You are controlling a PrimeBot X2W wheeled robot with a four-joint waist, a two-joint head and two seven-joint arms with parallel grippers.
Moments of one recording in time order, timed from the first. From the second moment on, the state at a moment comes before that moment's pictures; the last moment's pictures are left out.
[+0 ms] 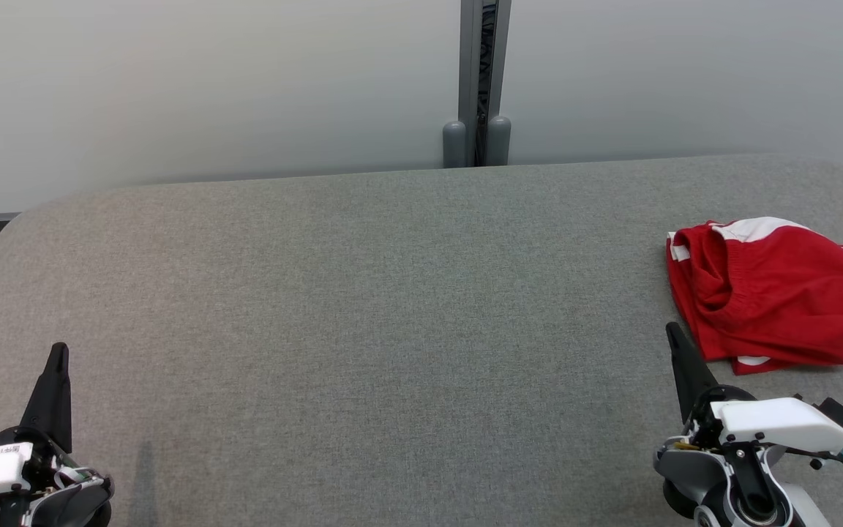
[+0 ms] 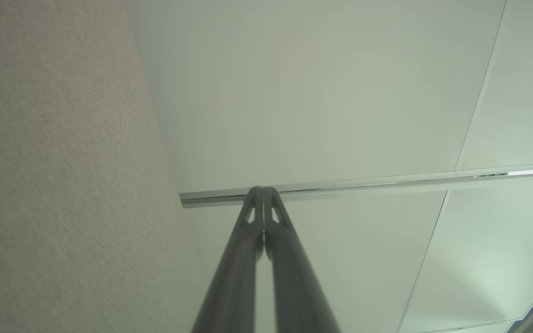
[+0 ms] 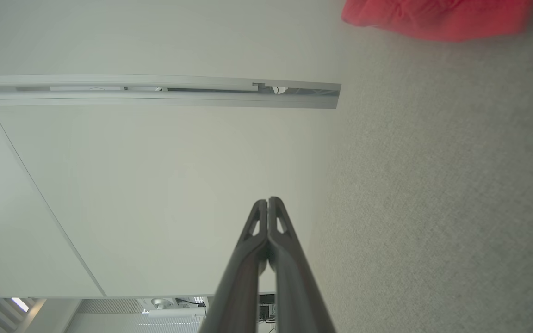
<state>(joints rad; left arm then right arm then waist) -0.13 0.05 0.40 0.28 -1.57 -0.13 0.33 -0.19 -0.05 0.16 0.32 1.65 0.13 -0.09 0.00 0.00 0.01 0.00</state>
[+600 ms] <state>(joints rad) -0.13 0.05 0.40 0.28 -1.57 -0.13 0.33 -0.19 -0.05 0.16 0.32 1.65 0.13 -0.09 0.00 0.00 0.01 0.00</state>
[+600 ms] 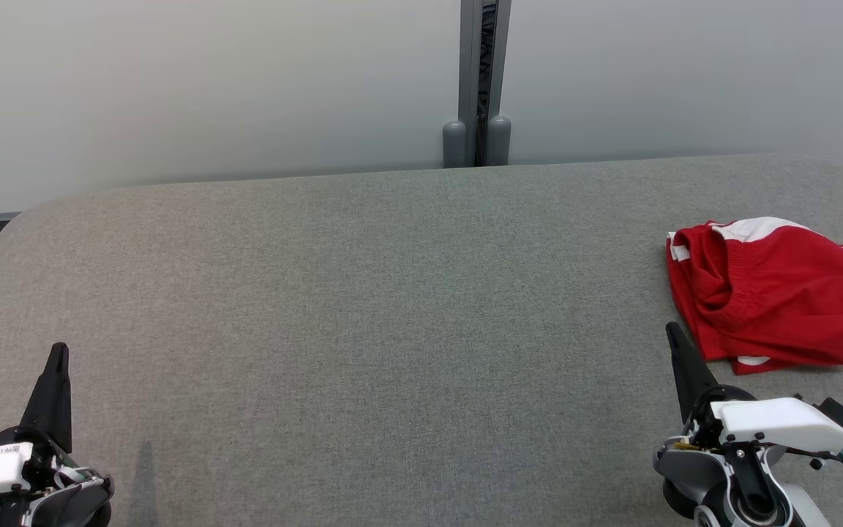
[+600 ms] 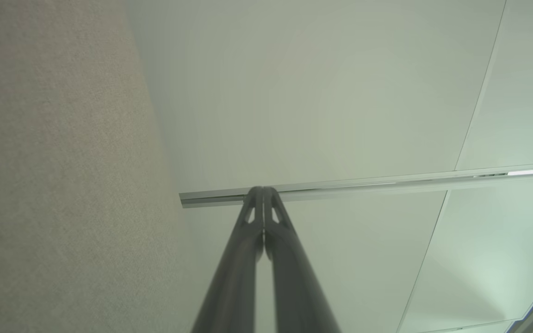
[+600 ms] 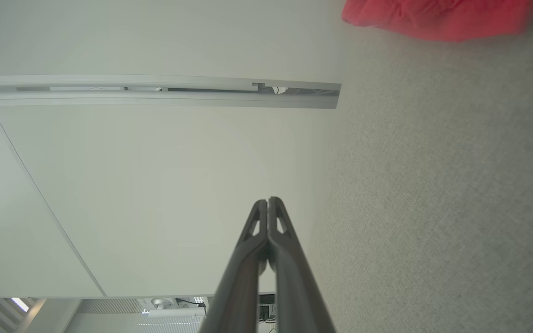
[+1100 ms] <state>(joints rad) -0.13 0.05 0.40 0.28 -1.57 -0.13 0.33 -0.19 -0.05 0.16 0.32 1.65 0.13 -0.09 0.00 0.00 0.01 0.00</state>
